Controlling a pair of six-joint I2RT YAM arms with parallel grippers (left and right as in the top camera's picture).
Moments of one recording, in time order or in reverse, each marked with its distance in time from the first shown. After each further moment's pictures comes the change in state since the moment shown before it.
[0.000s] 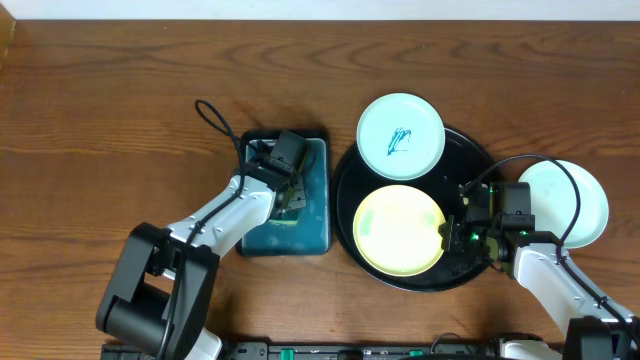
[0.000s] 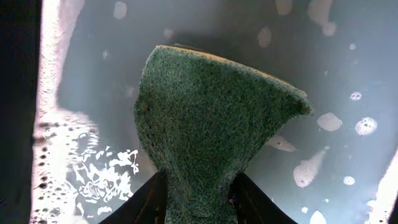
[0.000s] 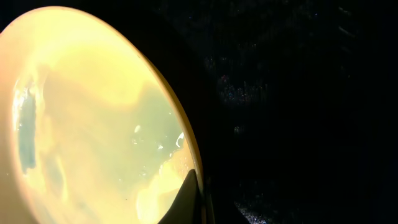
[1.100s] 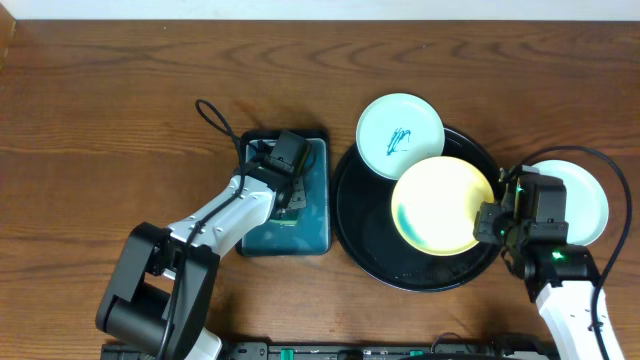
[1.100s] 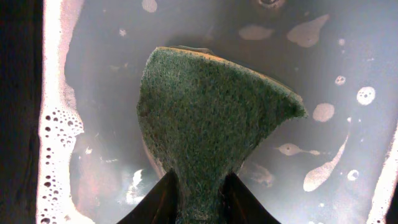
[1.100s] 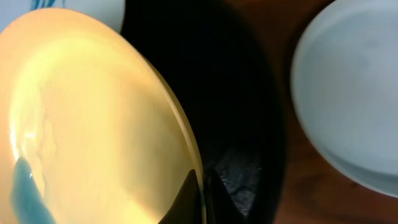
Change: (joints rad) left arm 0.000 0.000 0.000 0.000 0.000 0.009; right arm 0.000 -0.368 0.161 -0.306 0.400 -0.002
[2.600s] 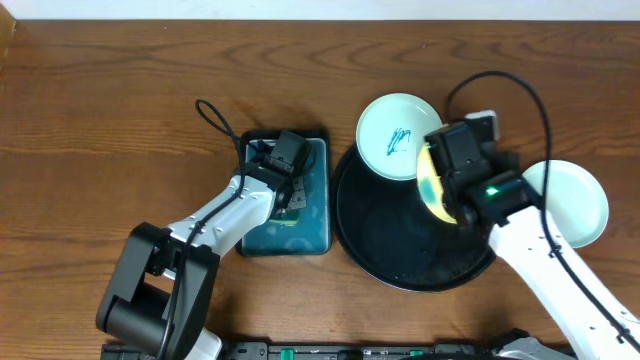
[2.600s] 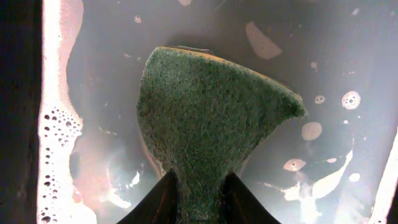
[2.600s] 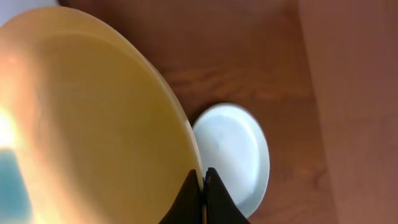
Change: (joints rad) left arm 0.000 0.000 0.000 0.000 0.000 0.000; right arm 0.438 0.352 0.414 -0.203 0.766 -0.073
